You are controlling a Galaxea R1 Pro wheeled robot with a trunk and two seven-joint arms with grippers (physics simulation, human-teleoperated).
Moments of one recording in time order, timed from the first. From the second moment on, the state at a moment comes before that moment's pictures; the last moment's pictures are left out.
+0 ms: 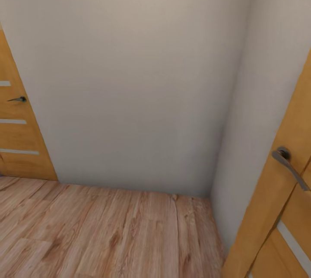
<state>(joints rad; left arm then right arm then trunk) 0.00 0.01 0.11 -0.07 0.03 -0.01 0.01 -0.15 -0.06 0.10 0.03 0.00 -0.16 0.01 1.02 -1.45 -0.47</state>
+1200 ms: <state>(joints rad) 0.00 0.01 0.11 -0.07 0.03 -0.01 0.01 -0.15 -0.06 0.09 0.02 0.00 -0.16 0.01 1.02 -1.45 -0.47</state>
